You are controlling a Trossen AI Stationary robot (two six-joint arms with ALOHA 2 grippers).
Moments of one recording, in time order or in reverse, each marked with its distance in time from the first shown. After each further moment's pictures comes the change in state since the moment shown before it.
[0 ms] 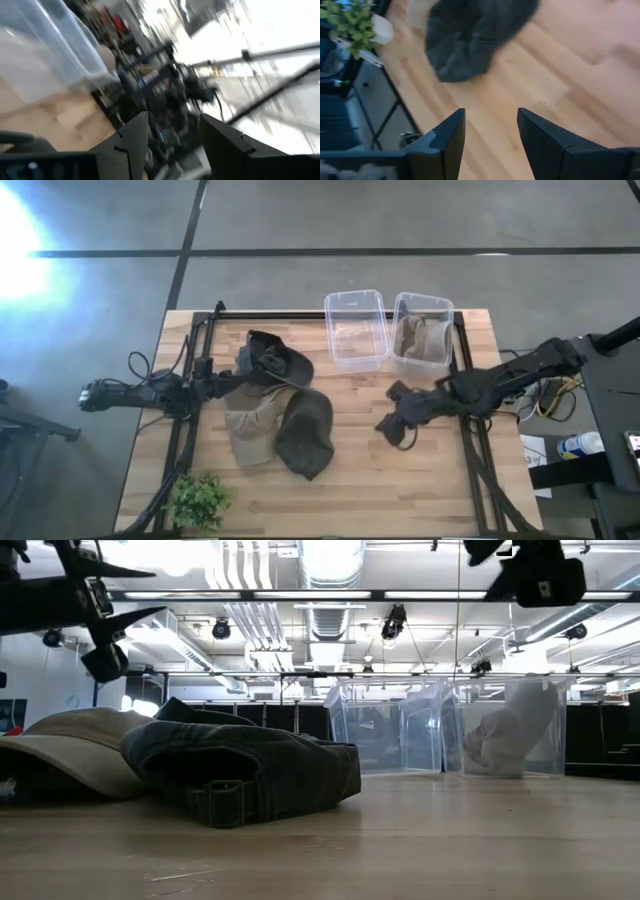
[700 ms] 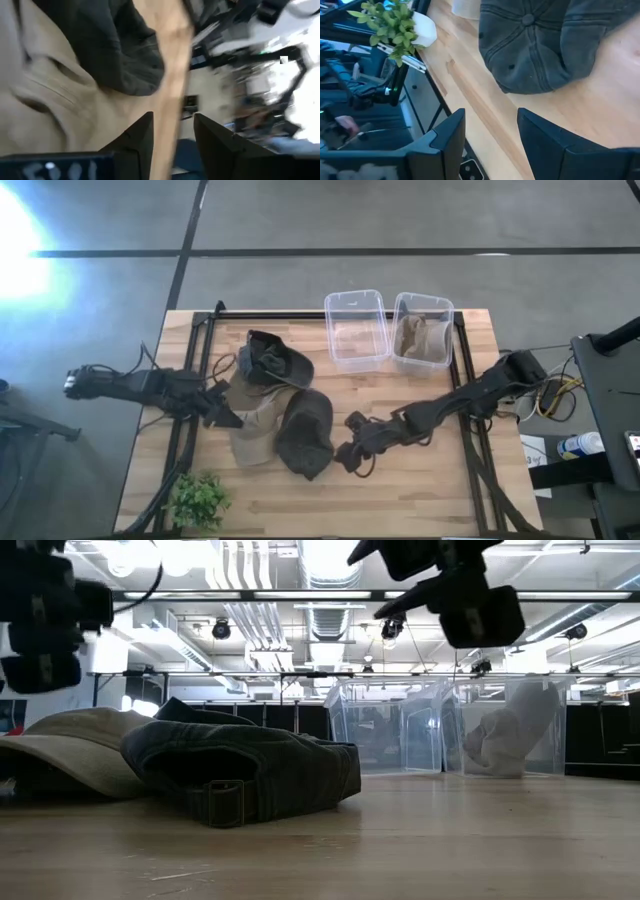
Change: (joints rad) left arm -0.054 0.343 0.306 -0.690 0.514 -0.054; right arm 0.049 0.413 0.054 0.544 -0.043 0.140
